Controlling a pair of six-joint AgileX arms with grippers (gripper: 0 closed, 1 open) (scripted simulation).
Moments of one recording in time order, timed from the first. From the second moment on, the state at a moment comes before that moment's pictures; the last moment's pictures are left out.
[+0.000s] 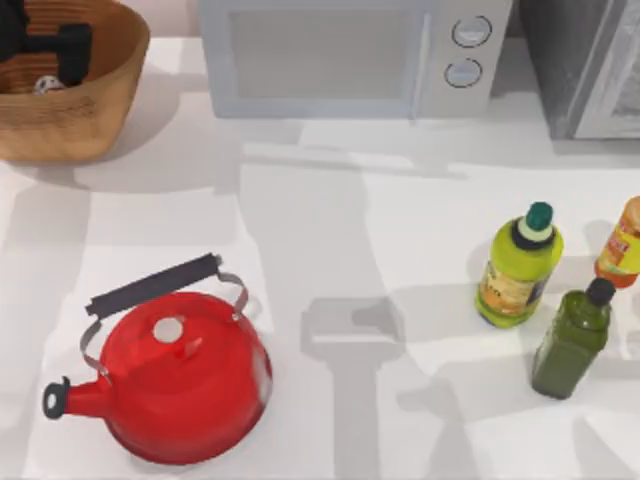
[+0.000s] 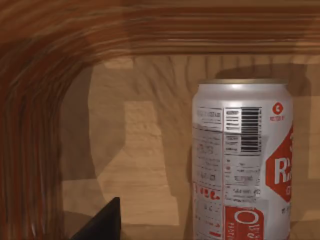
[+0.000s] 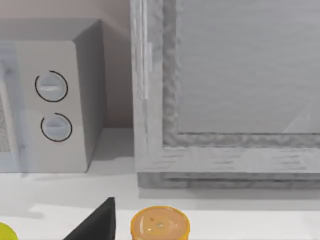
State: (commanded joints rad) left arm 0.07 2.54 2.41 -1.15 0.09 0.09; right arm 0.00 0.00 0.00 0.00 0.00 0.00
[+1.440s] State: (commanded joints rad) left arm 0.06 2.65 2.40 -1.03 0.09 0.08; right arm 0.00 0.00 0.00 0.00 0.00 0.00
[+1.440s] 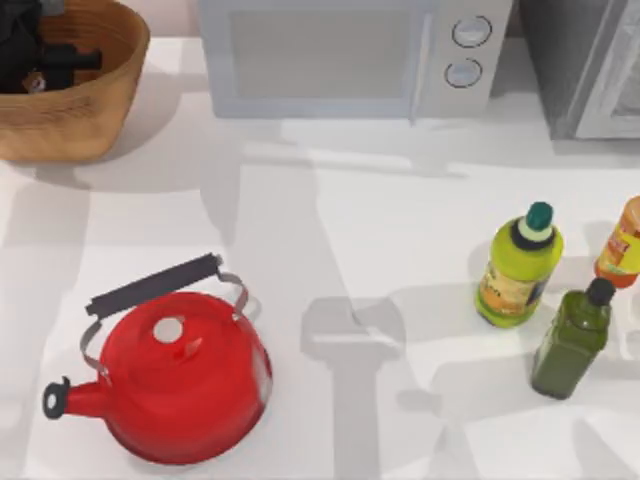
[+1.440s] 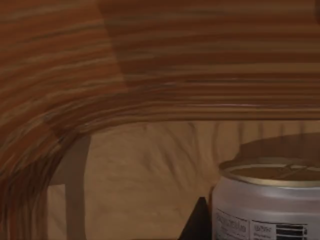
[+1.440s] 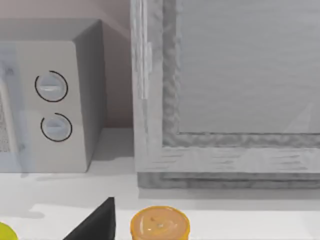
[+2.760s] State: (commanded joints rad) left arm -0.01 2.21 1.81 -0.95 -0.12 0.10; right arm 0.00 0.00 0.00 0.00 0.00 0.00
